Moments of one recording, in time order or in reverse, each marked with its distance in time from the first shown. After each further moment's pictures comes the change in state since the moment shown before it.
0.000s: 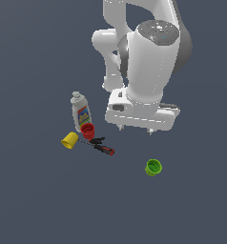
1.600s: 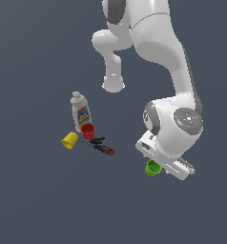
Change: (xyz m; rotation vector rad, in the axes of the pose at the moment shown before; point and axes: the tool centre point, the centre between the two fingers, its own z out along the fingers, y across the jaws) arm 0.040 -0.108 0.158 -0.006 -0.007 0.534
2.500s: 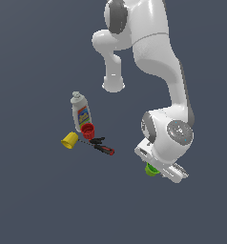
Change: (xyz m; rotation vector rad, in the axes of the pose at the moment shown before) arm -0.002 -0.001 0.049 -0.001 0.000 0.013
